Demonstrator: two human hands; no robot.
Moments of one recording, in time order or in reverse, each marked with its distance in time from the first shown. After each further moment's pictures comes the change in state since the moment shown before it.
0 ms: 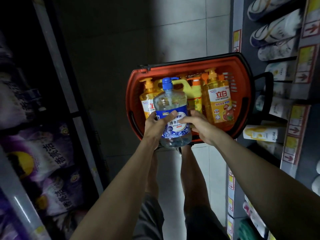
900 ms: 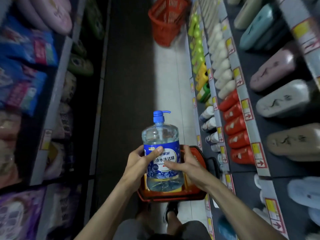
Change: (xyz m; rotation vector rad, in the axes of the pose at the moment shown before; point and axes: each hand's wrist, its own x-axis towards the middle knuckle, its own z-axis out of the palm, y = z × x) left_hand -0.368 0.182 -0.026 -0.105 -0.255 0.504; right_hand -0.366 -0.155 0.011 0.002 -0.159 -0.594
